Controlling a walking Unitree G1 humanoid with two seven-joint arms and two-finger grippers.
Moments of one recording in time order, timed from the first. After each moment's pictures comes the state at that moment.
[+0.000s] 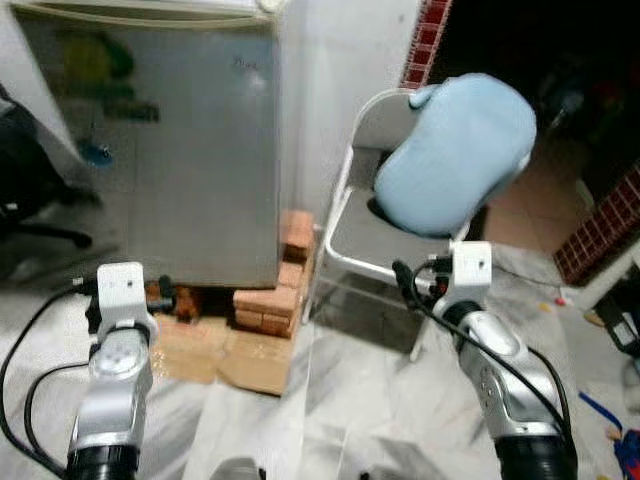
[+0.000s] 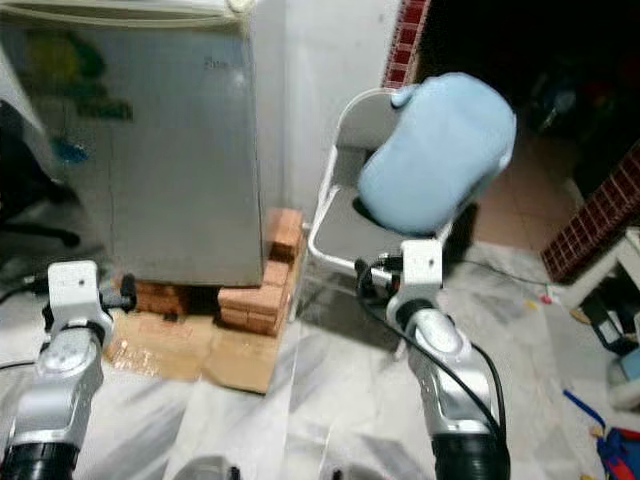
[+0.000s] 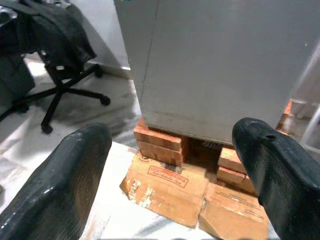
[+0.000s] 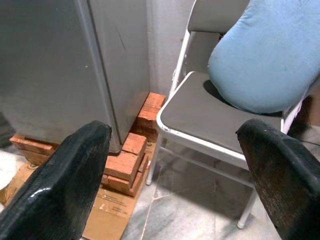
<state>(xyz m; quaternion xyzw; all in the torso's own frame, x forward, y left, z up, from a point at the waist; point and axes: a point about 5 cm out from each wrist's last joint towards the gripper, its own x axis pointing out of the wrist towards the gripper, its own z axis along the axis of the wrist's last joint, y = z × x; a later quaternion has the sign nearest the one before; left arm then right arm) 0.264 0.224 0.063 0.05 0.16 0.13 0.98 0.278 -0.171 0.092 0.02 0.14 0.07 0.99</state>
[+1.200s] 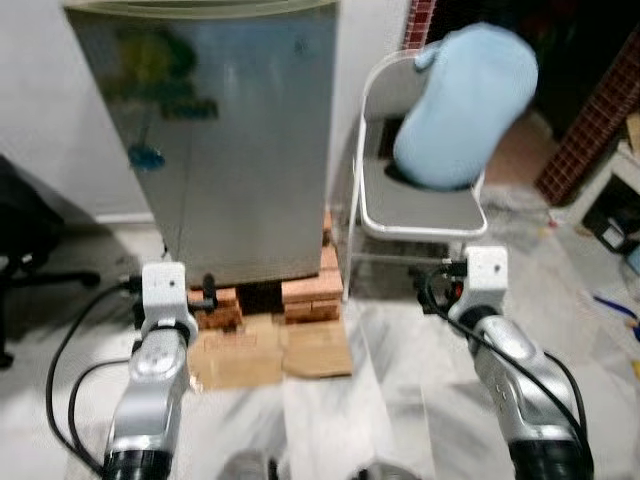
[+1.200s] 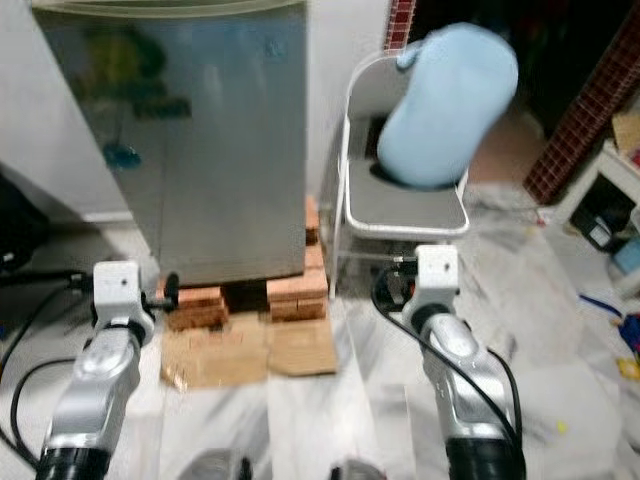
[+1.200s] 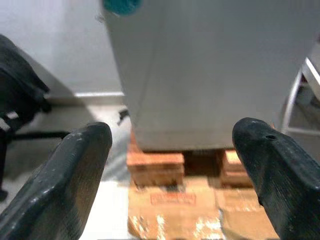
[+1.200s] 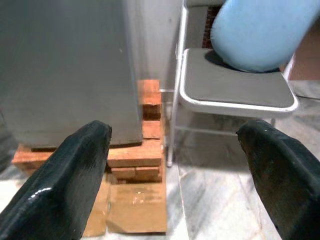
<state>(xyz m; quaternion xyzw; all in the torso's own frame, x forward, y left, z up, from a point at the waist) 0.266 0.190 0.066 0.05 0.14 0.07 0.99 0.273 -0.186 0.086 0.02 0.15 0.04 0.99</state>
